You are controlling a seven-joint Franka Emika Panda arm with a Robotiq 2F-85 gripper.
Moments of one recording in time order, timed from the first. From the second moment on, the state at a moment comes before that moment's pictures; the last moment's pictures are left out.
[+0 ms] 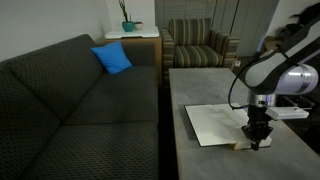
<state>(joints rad) 0.00 1.46 0.06 -1.25 0.11 2.30 -0.16</state>
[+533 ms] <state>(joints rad) 0.02 1.46 0.06 -1.25 0.10 2.35 -0.16</state>
